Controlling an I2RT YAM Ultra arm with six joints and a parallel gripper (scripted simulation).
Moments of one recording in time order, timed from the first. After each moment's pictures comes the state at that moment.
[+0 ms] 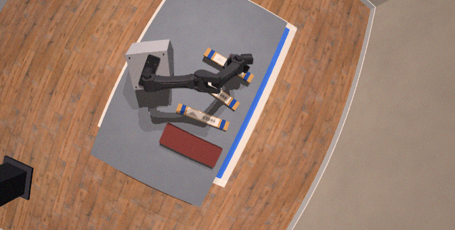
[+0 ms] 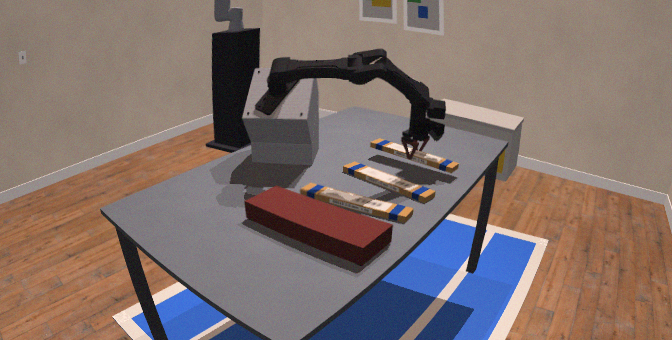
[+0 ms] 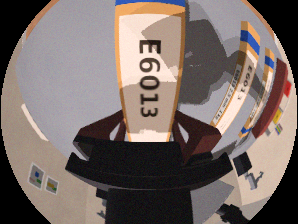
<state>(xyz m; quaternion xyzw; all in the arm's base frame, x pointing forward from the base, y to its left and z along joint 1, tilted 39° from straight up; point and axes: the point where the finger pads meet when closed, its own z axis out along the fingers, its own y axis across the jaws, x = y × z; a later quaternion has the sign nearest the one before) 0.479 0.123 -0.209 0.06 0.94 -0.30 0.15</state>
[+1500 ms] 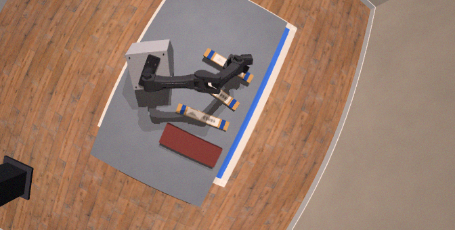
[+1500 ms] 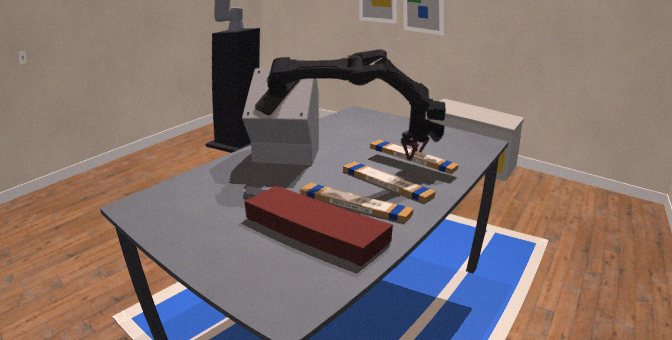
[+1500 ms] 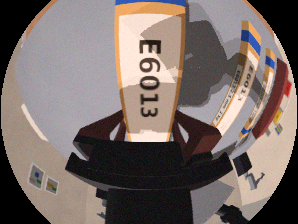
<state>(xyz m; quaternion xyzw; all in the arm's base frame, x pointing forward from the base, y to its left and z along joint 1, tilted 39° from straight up) 0.480 0.119 -0.211 0.06 0.94 -0.30 0.15</state>
